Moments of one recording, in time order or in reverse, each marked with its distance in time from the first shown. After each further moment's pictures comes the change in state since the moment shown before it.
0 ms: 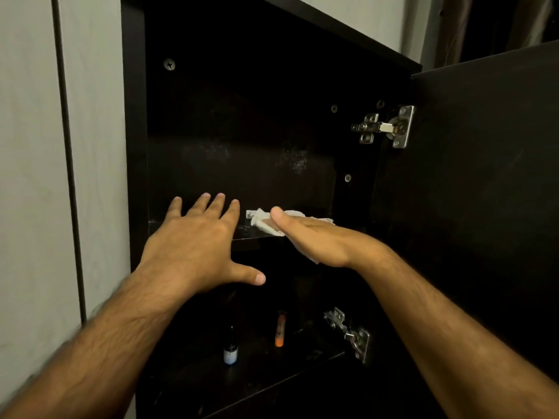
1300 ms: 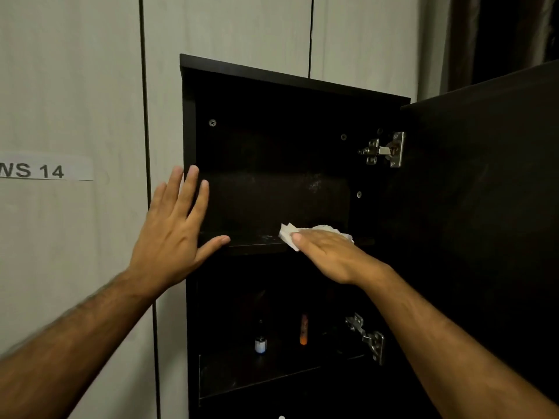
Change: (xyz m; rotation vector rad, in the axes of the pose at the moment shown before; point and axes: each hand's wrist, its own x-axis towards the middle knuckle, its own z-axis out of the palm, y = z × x) left_hand -0.059 -0.056 -0.016 0.150 0.658 -0.019; right_hand -0.017 0.014 0.014 -0.144 0.273 -0.156
